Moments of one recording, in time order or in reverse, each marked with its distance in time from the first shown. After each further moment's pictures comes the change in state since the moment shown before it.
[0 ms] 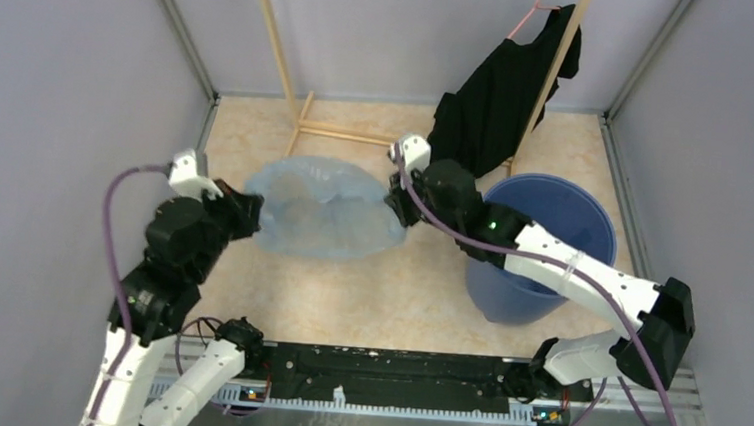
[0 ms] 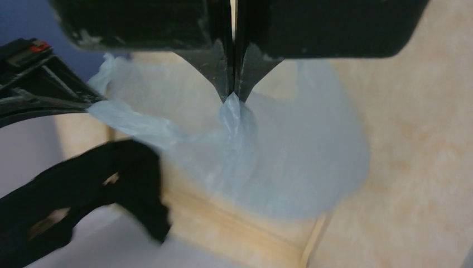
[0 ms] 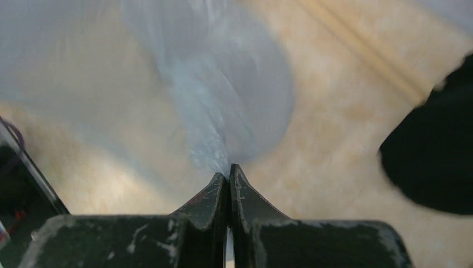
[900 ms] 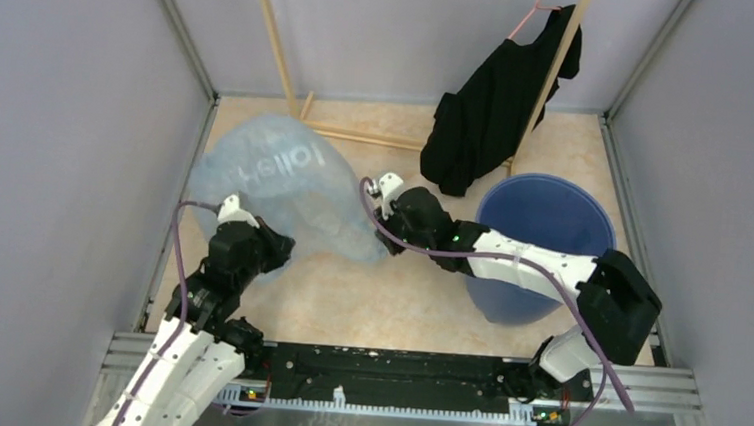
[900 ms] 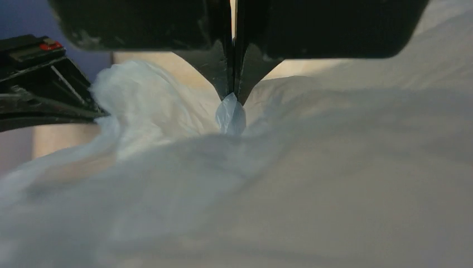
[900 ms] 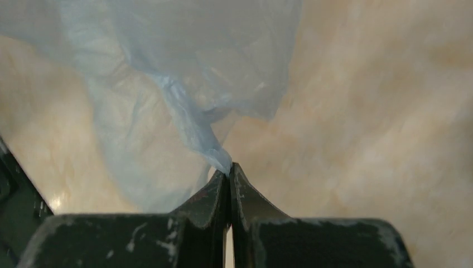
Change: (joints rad) left arm 0.001 -0.051 -0.326 0.248 0.089 -0.152; right arm 0.001 0.138 -0.065 0.318 -0.094 -0.046
